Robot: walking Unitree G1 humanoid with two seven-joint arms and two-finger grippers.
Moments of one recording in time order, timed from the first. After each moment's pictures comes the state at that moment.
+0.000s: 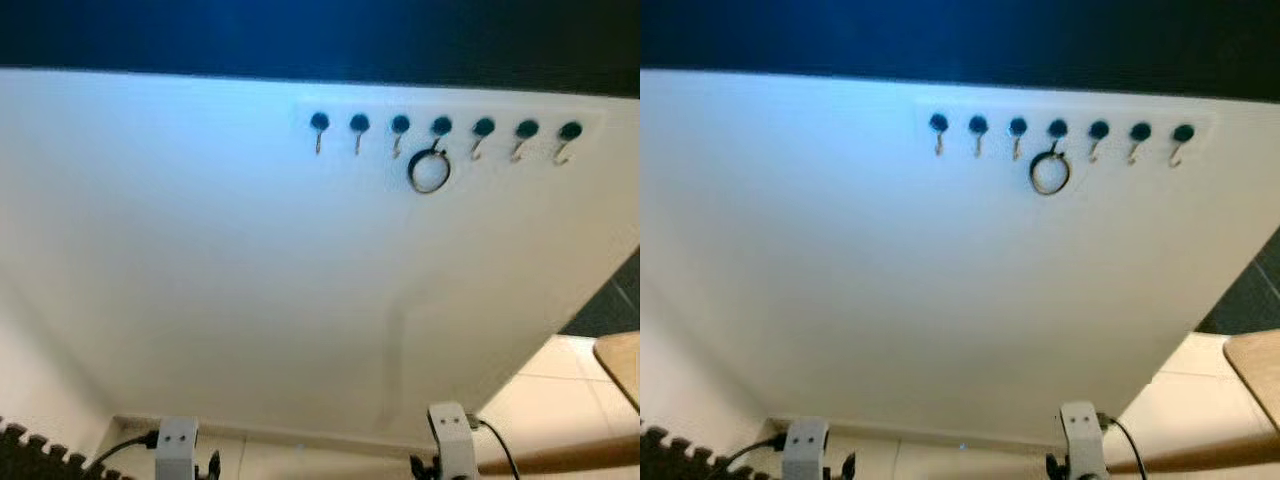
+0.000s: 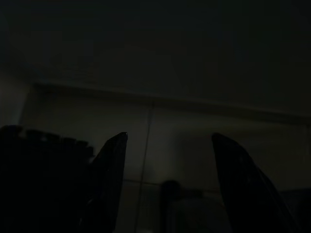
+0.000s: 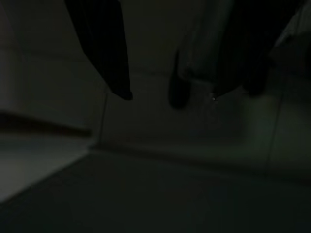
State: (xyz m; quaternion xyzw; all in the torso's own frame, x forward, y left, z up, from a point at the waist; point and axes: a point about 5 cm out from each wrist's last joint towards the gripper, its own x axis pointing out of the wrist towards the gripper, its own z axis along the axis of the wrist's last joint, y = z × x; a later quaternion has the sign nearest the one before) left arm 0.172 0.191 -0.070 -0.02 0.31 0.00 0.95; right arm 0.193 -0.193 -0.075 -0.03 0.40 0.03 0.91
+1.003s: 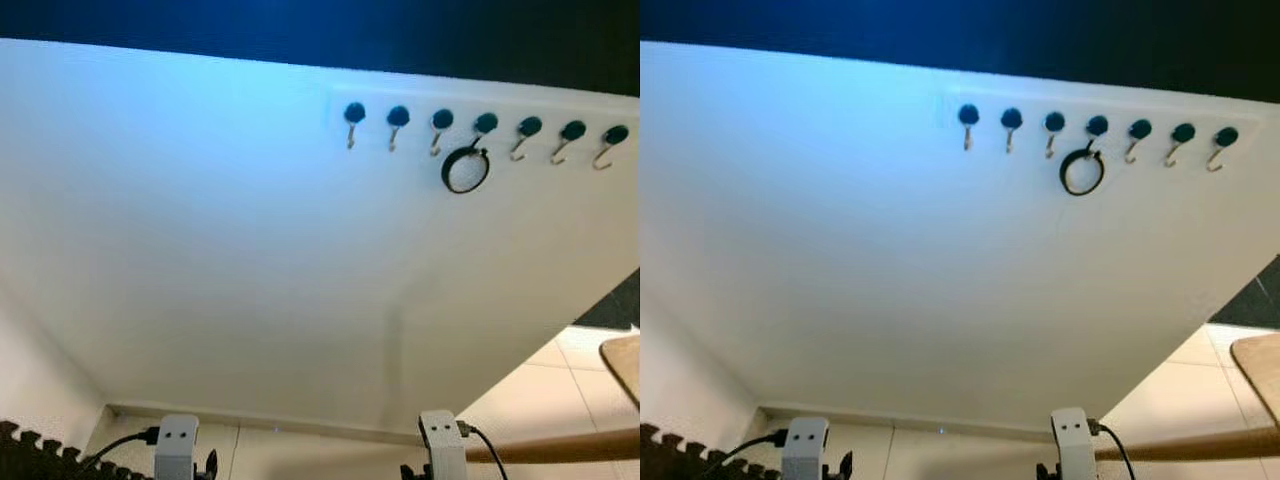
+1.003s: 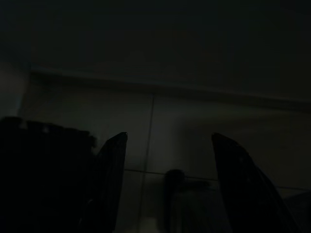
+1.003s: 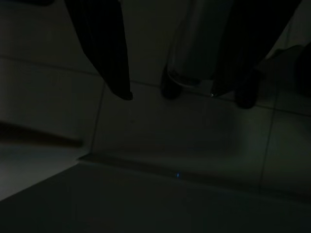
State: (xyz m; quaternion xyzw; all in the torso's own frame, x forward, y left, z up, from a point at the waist) left arm 0.172 0.191 -0.073 0.00 0.32 0.00 0.95; right arm 0.194 -0.190 -0.075 -0.02 0.40 0.04 0.91
